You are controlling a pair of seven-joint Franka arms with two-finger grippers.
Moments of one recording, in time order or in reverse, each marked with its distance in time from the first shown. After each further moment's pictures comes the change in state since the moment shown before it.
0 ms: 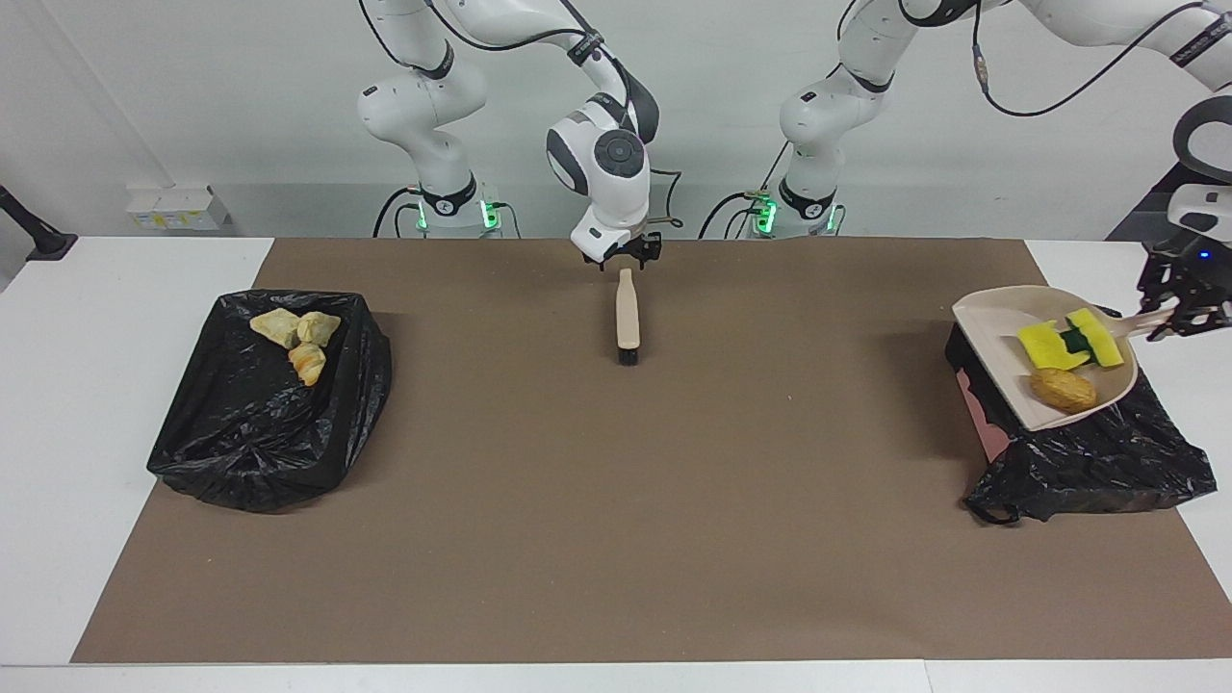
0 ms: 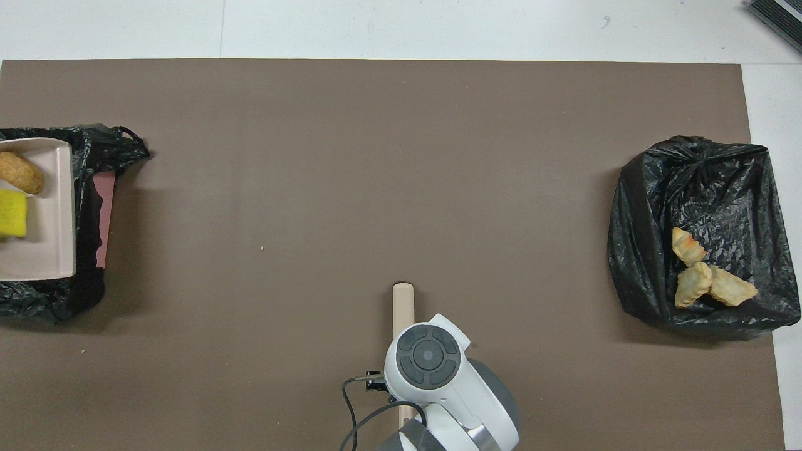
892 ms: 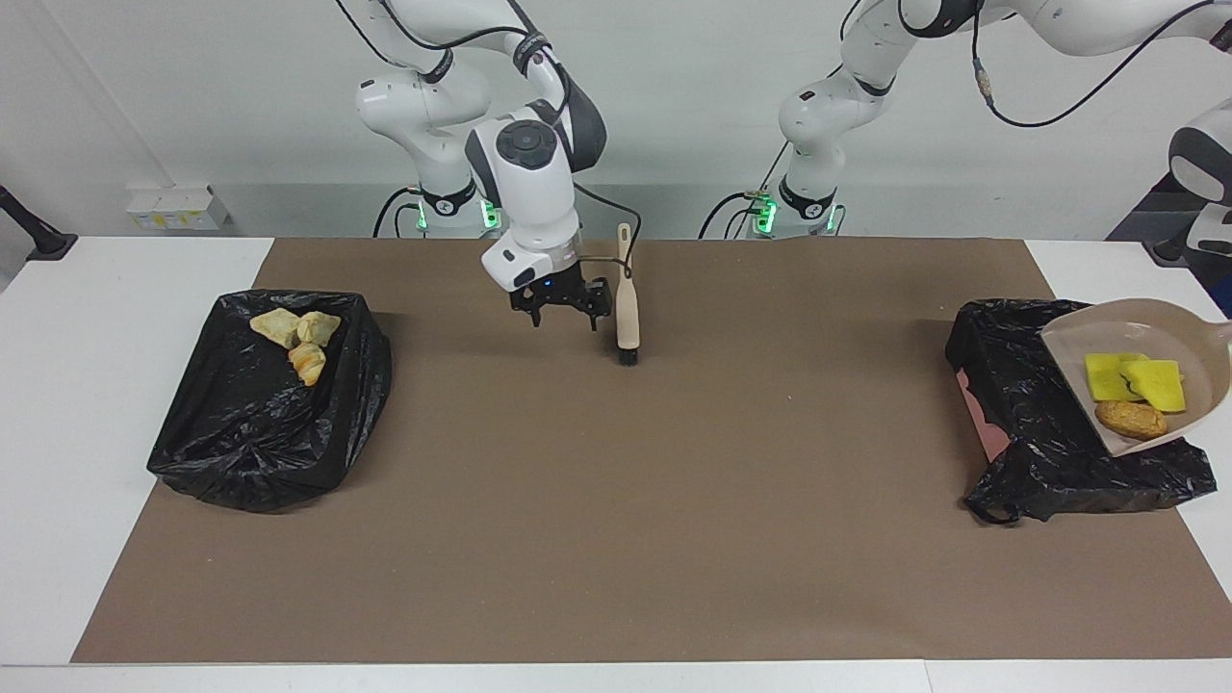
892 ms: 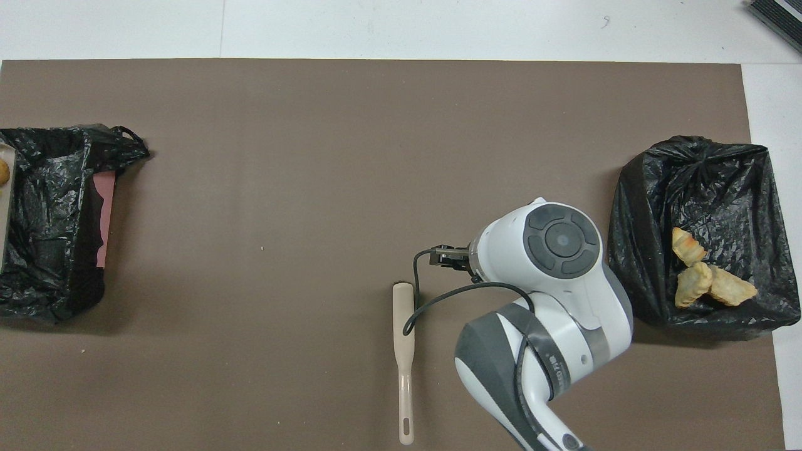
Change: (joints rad) left arm -0.053 -0.002 -0.025 -0.017 0.589 0.193 -0.172; right arm -0.316 0.012 -0.018 0.210 -0.208 0.000 -0.047
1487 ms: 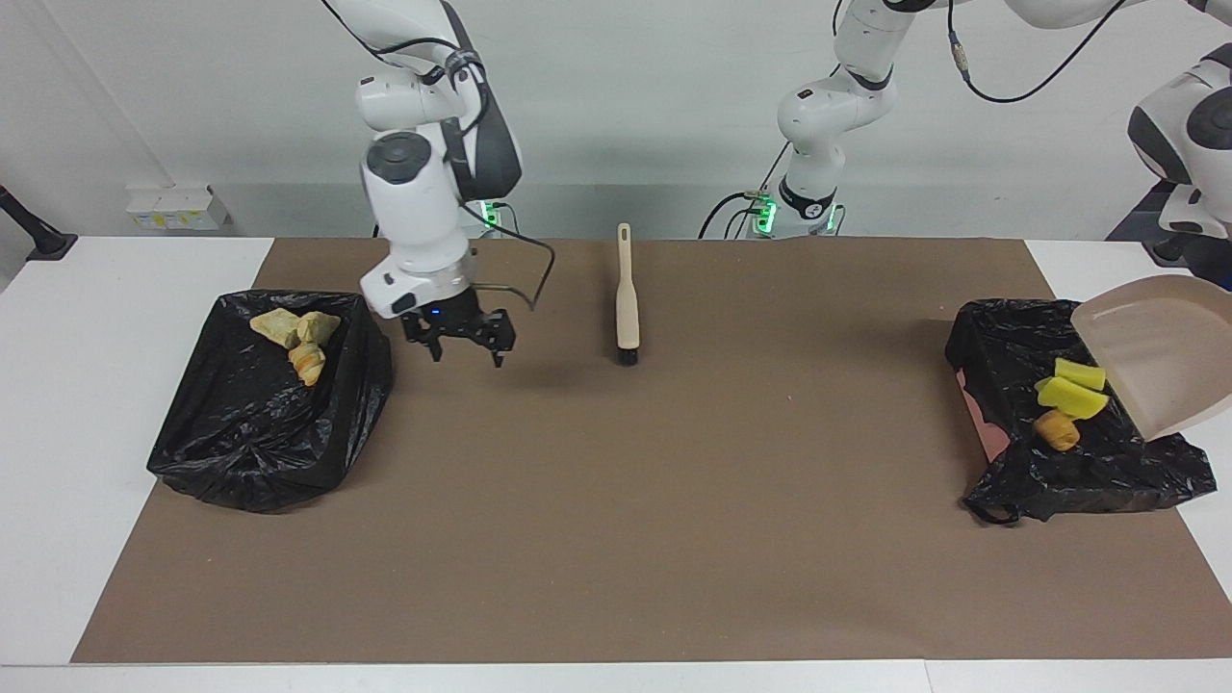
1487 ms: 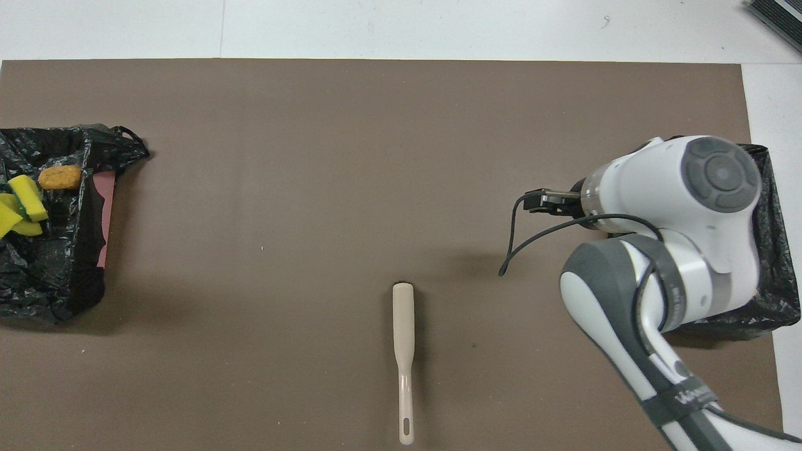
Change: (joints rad) left arm -0.074 -0.158 -0.003 -0.154 0.293 0.011 -0.227; right arm -0.081 0.009 -0.204 0.092 -0.035 0.004 -0.263
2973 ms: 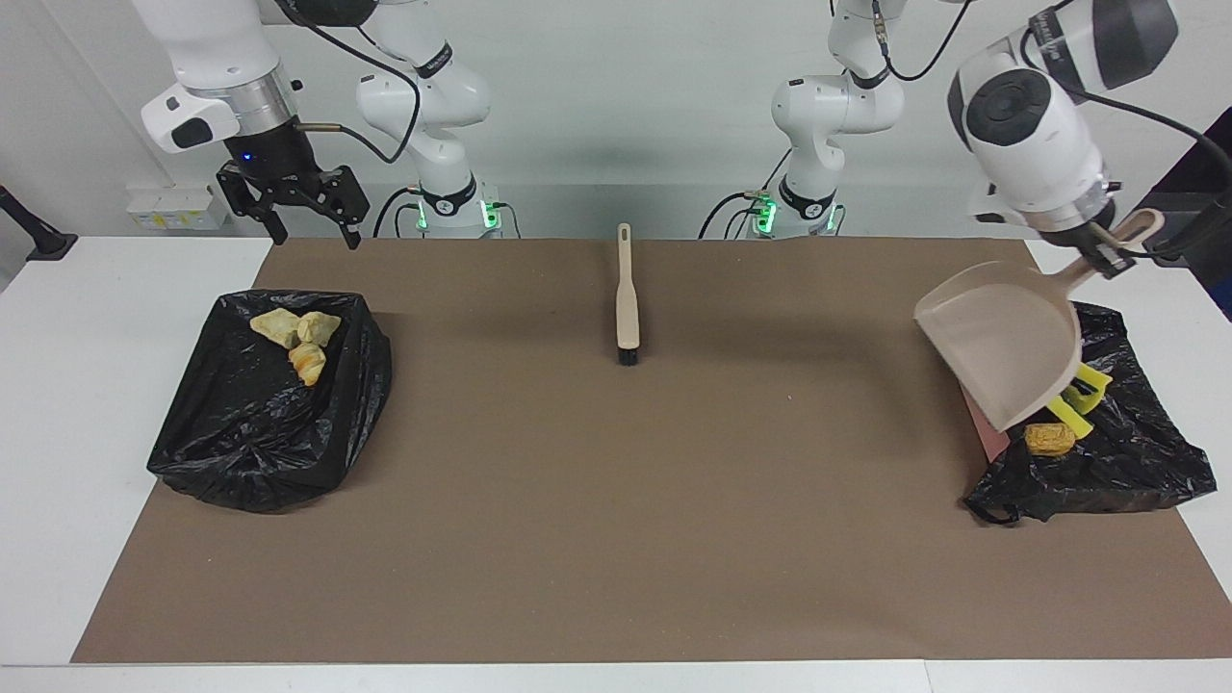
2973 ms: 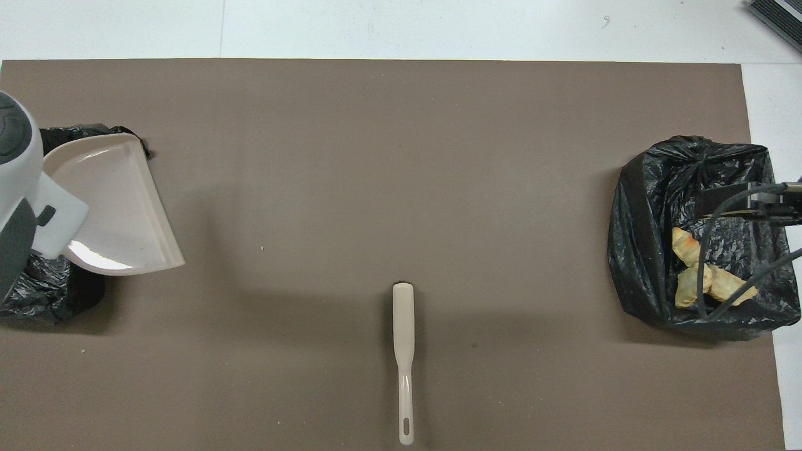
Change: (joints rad) left arm -0.485 -0.106 -0.016 -0.032 -0.353 -0.561 -0.628; right arm -0.083 -0.163 -0.102 0.304 -0.001 -0.524 -0.214
